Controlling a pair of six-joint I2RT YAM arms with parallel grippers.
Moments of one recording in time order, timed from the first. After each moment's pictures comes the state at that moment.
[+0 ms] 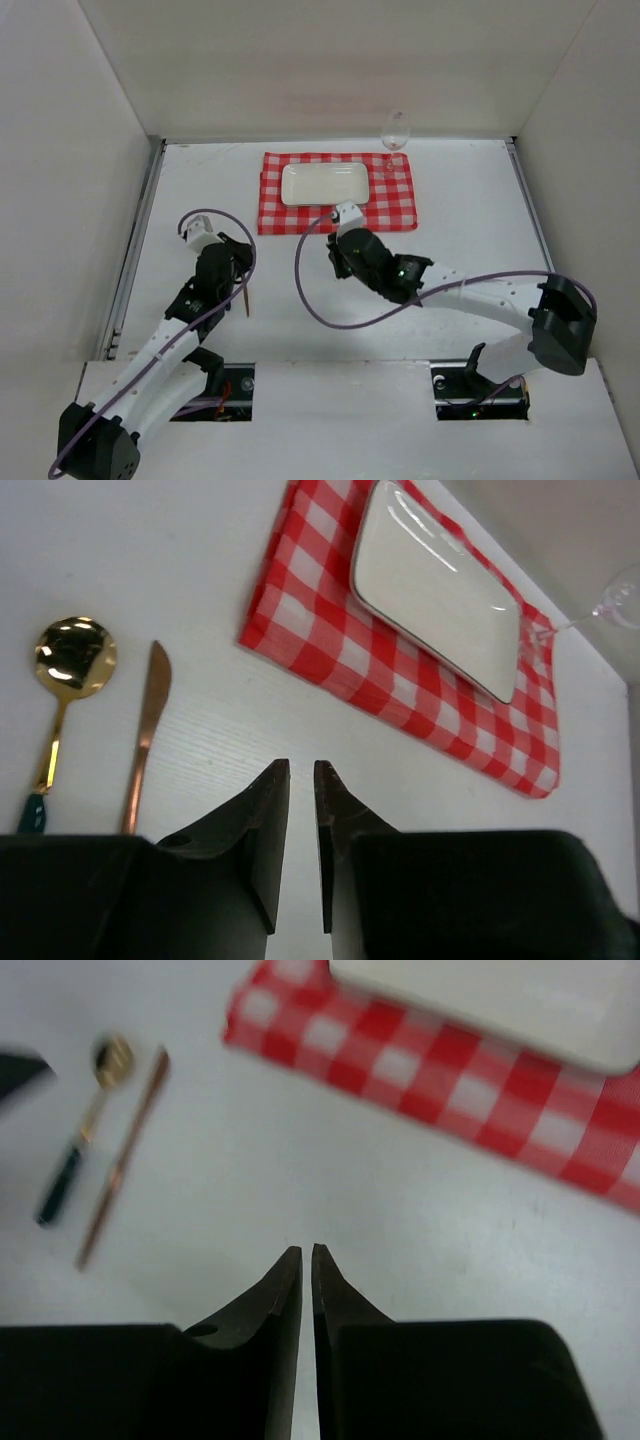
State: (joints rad) left arm -0.42 0.74 0.42 -0.08 -0.37 -0.82; right arm 0.99 1.43 1.05 -0.10 0.39 0.35
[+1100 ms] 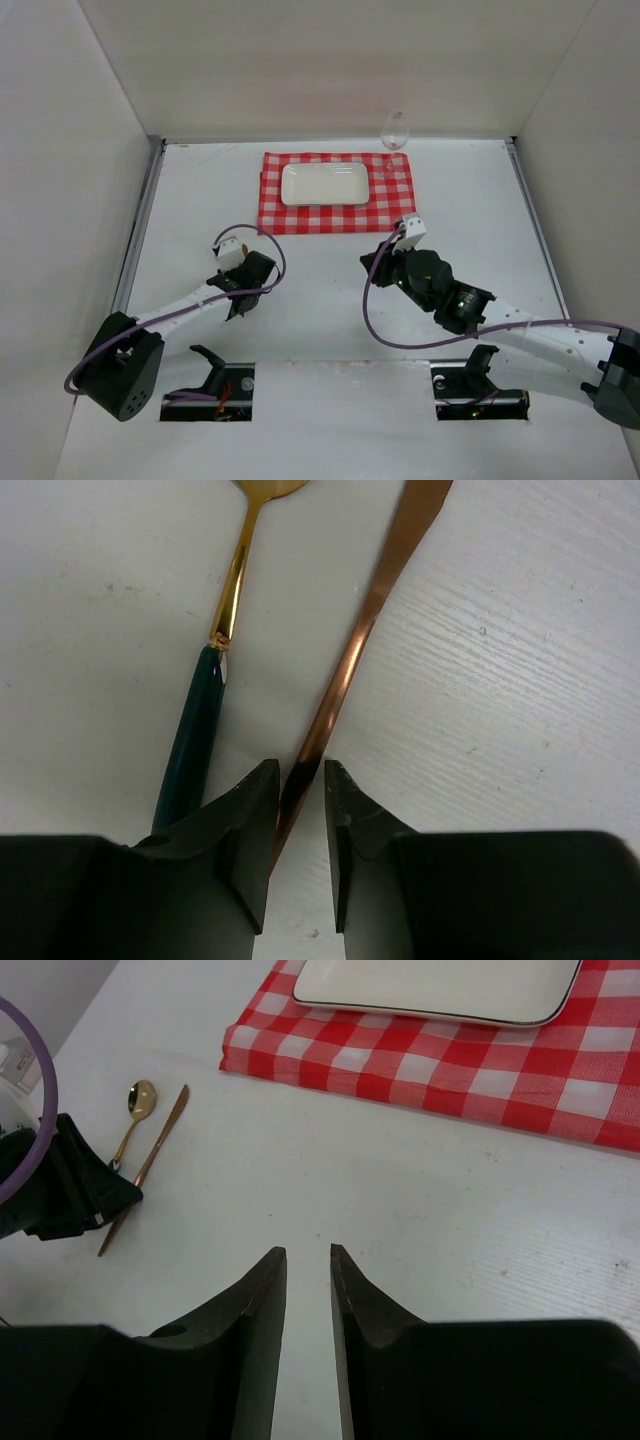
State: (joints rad) left arm -0.57 1.18 0.45 -0.39 -0.61 -0.89; right arm 0.94 0.97 0.59 0.10 0.36 0.45
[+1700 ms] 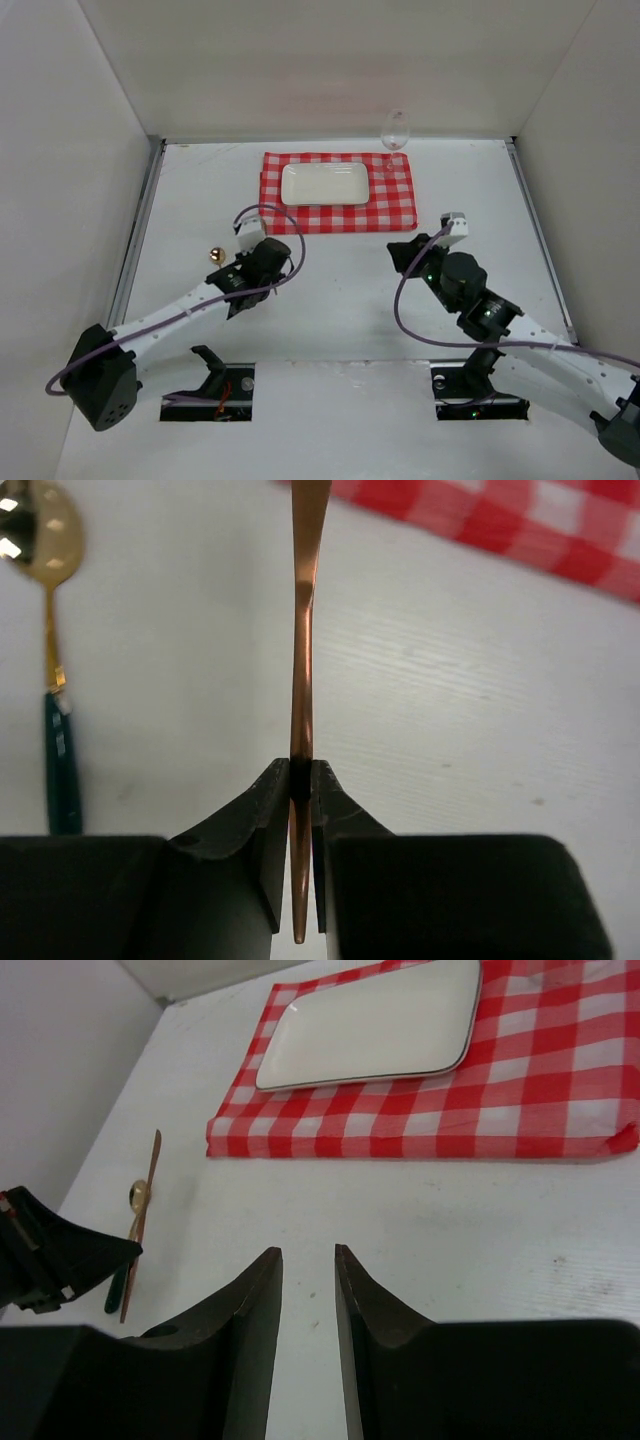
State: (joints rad) left arm -0.72 1.06 0.59 -0.40 -0.59 -0.84; right arm 0.79 0.77 0.49 0.11 0.36 0.55
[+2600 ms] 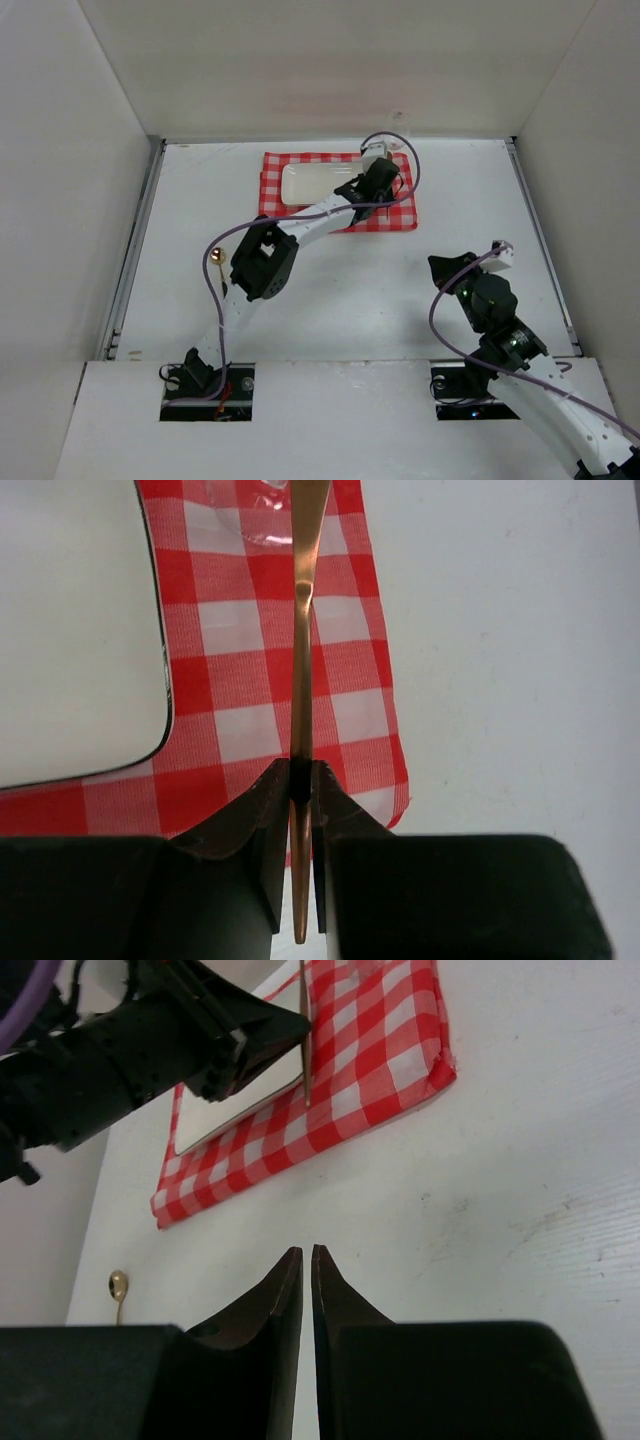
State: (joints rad) left arm -0.81 2.29 1.91 -0.20 -0.30 -0.70; right arm 0.51 0.36 0.29 -0.14 0.33 0.79
